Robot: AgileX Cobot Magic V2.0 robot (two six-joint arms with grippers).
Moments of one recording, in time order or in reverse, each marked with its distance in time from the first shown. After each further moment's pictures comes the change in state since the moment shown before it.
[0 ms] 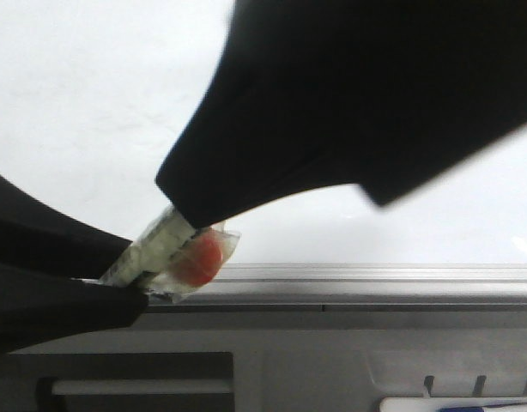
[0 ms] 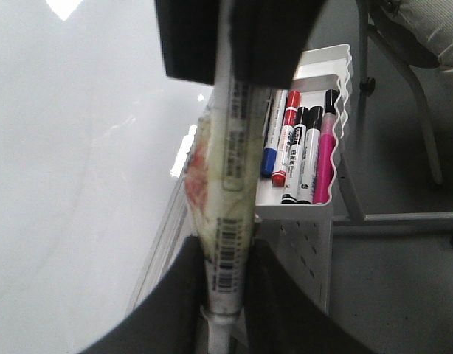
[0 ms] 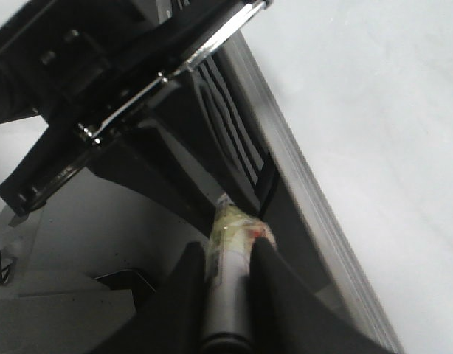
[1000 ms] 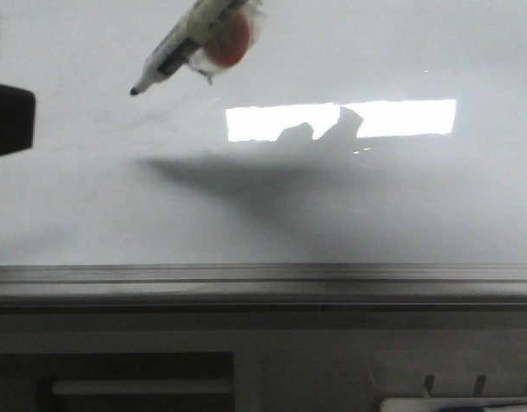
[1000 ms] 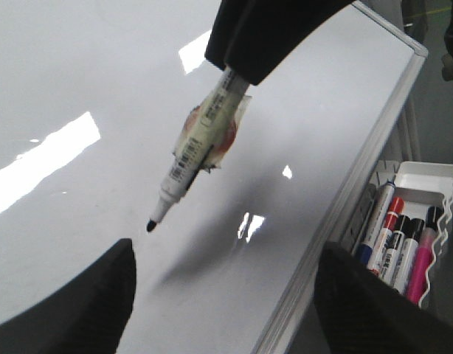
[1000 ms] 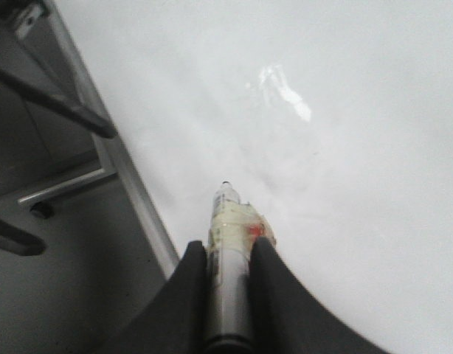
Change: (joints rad) left arm 0.000 -0.394 0.002 -0.287 0.186 0.000; right arm -0.219 -0.017 -0.187 -0.005 0.042 0.000
